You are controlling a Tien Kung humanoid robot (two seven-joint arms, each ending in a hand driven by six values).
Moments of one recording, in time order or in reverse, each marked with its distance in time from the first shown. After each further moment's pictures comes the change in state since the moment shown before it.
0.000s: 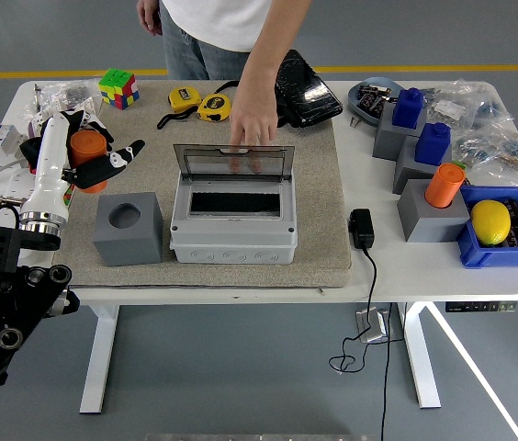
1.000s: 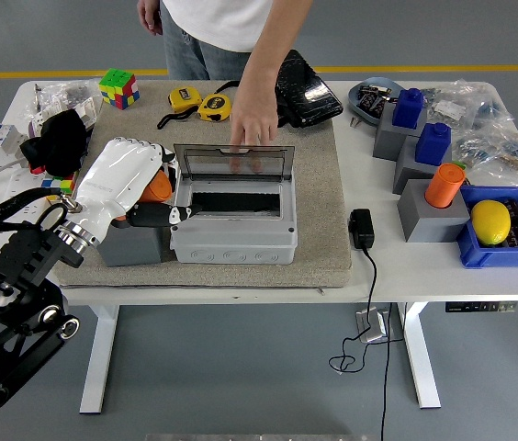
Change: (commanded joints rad) left arm 0.011 0.158 0.263 -0.329 0.604 -0.191 0.313; right arm 0.007 -0.018 0.031 0.000 -0.013 -0.005 0.001
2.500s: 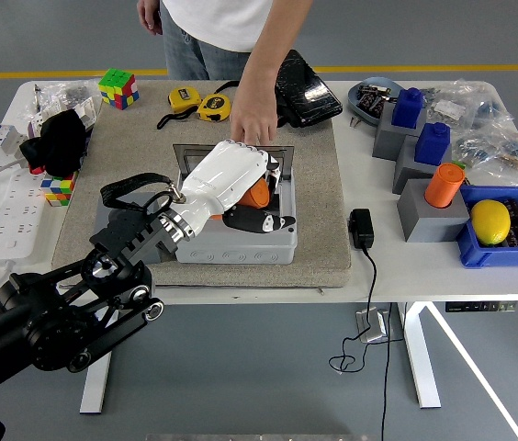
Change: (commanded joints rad) left arm -0.300 -0.191 0.299 0.242 -0.142 0.038 -0.039; right arm 0.013 -0.005 -0.006 0.000 -0.026 0.000 -0.005
